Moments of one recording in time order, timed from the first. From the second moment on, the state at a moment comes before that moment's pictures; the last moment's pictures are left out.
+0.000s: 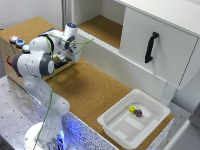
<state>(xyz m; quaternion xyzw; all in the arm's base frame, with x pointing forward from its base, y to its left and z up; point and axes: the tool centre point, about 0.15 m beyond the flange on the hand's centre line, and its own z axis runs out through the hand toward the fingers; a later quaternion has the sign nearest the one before) 0.372 0.197 0.274 -0.99 -0.05 0.00 0.10</state>
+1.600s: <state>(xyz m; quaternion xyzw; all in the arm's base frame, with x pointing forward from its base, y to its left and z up) 0.334 0.188 0.310 -0.99 -0.01 -0.04 0.10</state>
